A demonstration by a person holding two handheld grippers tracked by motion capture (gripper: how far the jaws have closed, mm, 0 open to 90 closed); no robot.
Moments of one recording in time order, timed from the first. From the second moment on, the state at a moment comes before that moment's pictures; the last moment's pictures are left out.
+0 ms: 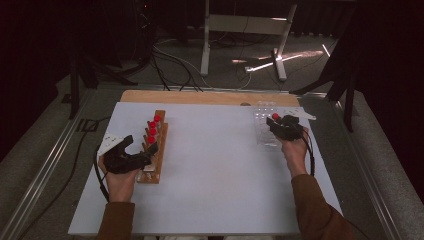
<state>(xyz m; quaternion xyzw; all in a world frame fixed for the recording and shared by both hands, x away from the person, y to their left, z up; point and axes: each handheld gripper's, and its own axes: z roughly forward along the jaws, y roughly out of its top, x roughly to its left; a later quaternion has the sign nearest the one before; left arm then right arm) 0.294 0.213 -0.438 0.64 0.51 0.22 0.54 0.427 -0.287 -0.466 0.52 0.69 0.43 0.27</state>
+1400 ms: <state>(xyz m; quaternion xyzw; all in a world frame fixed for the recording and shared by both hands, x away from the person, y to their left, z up) 0.294 0.219 -0.438 0.63 0.51 0.22 0.54 0.417 -0.295 -0.425 0.50 0.67 0.46 0.31</state>
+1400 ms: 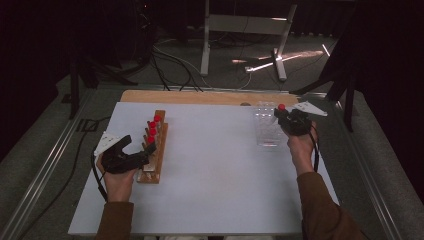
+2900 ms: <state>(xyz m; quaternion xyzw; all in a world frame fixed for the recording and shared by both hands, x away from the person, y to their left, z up) 0.287 0.196 -0.419 0.64 0.48 0.21 0.57 0.339 -0.255 -0.424 0.39 0.72 0.54 0.22</state>
